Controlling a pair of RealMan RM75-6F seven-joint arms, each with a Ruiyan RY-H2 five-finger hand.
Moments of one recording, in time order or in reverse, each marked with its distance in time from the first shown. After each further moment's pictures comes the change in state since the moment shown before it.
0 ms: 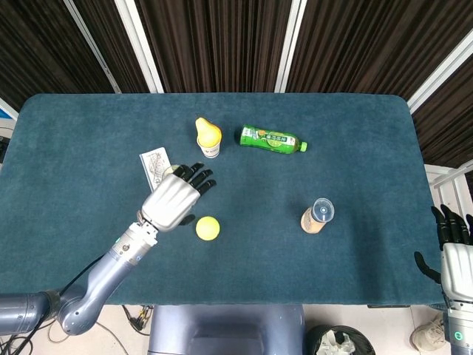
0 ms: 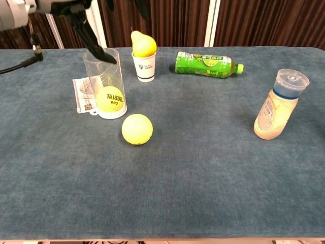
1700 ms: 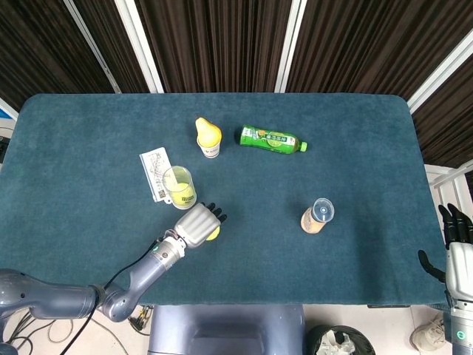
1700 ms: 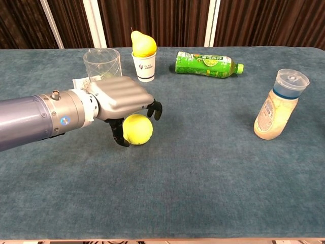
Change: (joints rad) left arm -0.103 -0.362 0.157 0.430 -0.123 -0.166 0.113; right arm -0.005 -0.001 0.017 -0.005 0.025 0.007 0.015
